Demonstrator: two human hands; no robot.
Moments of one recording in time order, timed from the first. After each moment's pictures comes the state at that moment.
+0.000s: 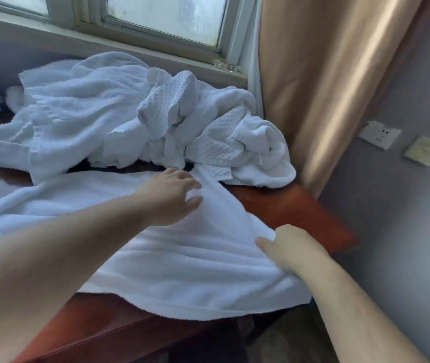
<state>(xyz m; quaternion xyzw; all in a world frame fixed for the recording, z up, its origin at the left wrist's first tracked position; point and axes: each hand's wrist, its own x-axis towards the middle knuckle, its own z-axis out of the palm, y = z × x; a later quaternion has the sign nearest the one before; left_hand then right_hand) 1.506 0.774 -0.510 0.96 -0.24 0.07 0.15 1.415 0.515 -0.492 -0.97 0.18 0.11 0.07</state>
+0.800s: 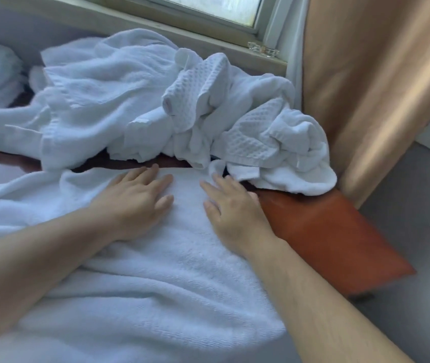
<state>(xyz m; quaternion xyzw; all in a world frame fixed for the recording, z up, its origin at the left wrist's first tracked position) 1.505 0.855 -0.540 0.99 -0.09 0.01 0.10 1.506 0.630 -0.530 -0.97 -0.19 -0.08 0.10</state>
